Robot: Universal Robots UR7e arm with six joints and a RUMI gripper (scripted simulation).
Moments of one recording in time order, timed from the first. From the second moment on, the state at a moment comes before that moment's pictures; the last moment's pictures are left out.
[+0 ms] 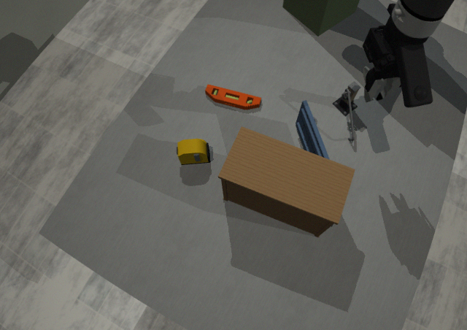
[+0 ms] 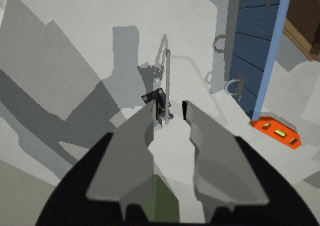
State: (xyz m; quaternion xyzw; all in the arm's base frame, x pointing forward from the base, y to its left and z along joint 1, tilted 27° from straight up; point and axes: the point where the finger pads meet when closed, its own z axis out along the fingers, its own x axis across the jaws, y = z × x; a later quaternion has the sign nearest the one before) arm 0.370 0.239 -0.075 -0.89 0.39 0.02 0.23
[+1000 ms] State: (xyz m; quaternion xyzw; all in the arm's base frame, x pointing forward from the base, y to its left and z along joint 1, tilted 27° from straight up) arm 0.373 0.247 -0.091 -0.89 0.39 0.02 0.23
